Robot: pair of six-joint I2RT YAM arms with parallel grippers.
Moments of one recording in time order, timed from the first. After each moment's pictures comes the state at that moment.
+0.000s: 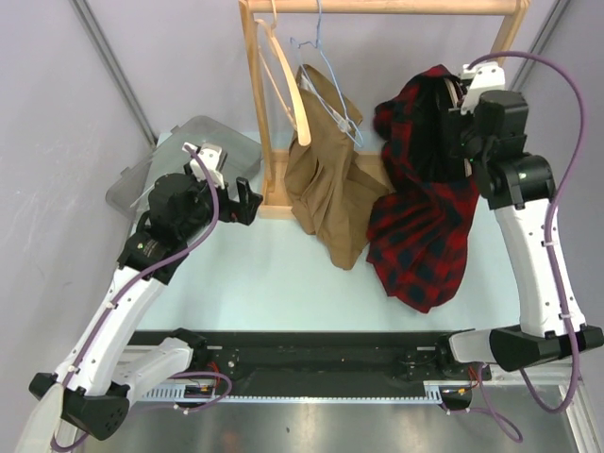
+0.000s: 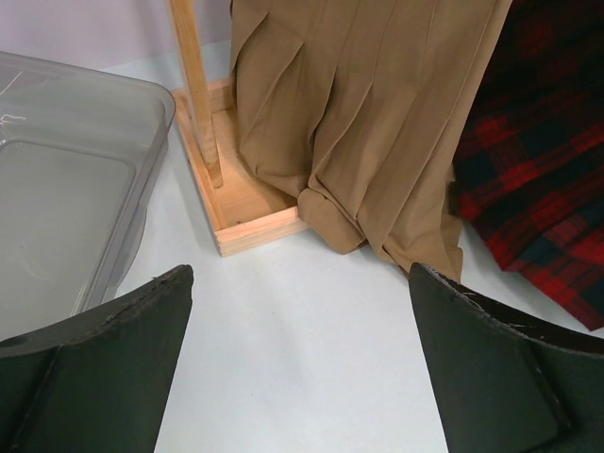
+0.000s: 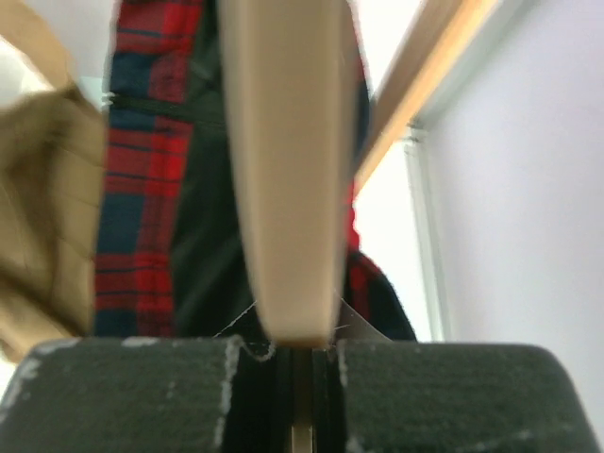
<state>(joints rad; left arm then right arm) -0.40 0.94 1.10 -0.43 0.08 -0.10 0.23 1.33 1.81 -0.80 0.32 -0.10</state>
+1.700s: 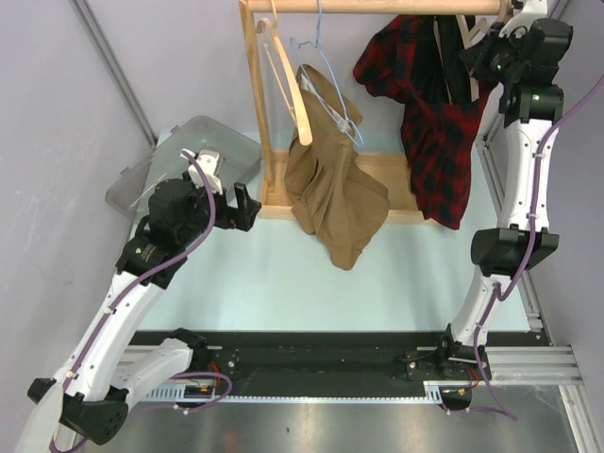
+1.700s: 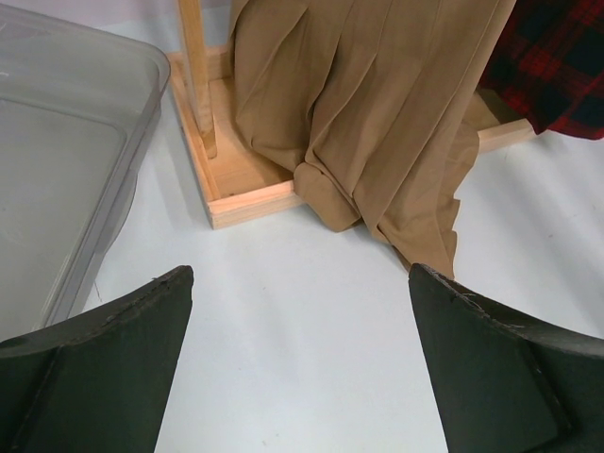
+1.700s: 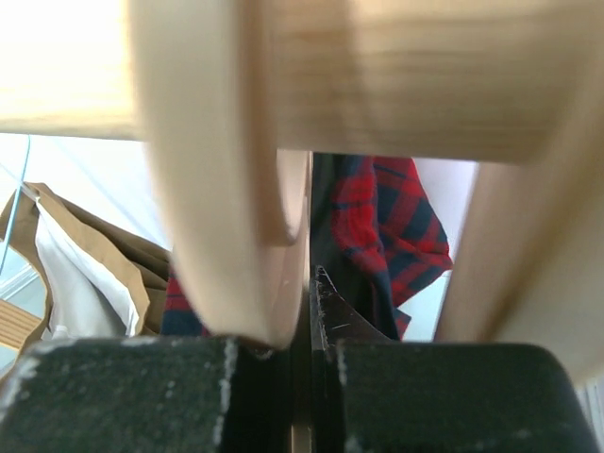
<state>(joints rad) -0.40 0.91 1.08 -0.48 0.07 -0.15 -0.14 2.00 2.53 -0.60 -0.38 0.14</state>
